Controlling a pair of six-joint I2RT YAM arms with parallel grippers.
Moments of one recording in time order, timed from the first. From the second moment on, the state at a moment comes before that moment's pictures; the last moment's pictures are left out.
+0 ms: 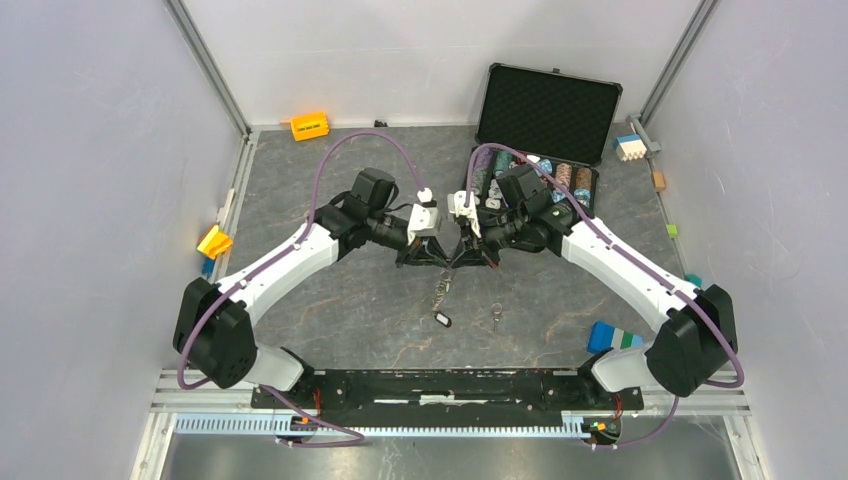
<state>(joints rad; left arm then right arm) -0.59 1.43 1.09 -0.40 1.05 0.68 0.59 1.39 1.15 -0.59 -0.90 -0.61</state>
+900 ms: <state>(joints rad) -0.60 1.43 1.09 -0.40 1.04 0.74 0.61 1.42 1.26 -0.75 -0.80 -0.69</state>
